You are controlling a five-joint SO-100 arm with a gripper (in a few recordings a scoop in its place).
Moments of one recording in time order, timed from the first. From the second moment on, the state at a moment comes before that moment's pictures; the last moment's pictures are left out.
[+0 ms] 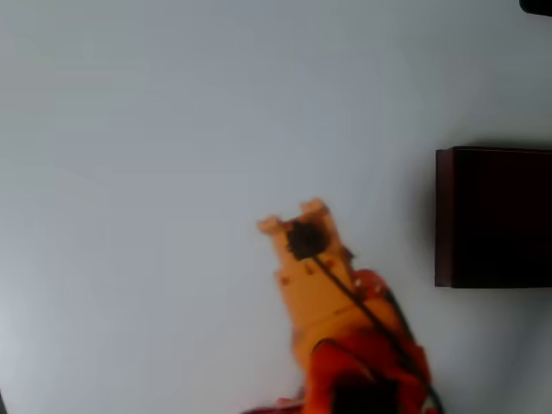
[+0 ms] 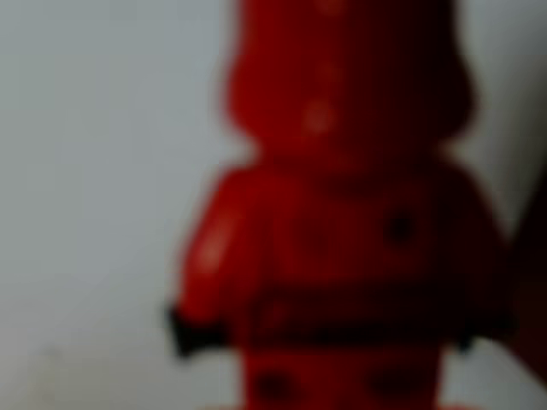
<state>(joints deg) 14.6 136.1 116.9 88.6 43.2</state>
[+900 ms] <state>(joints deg) 42.2 69.6 68.4 82.2 14.6</state>
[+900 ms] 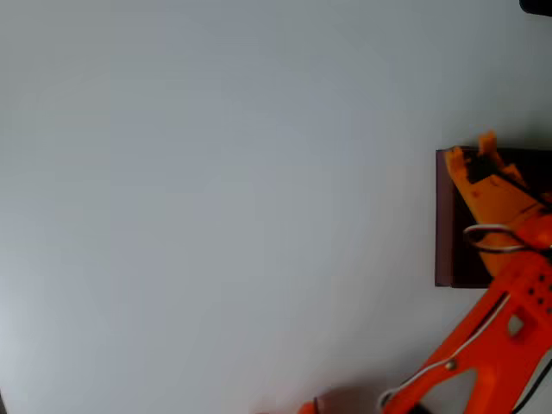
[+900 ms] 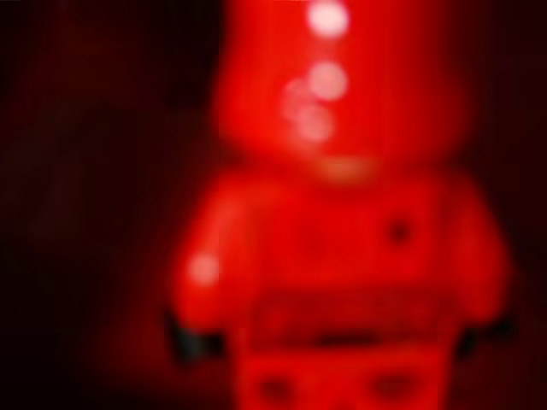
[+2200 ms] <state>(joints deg) -6.0 176.0 148.4 76.5 25.7</state>
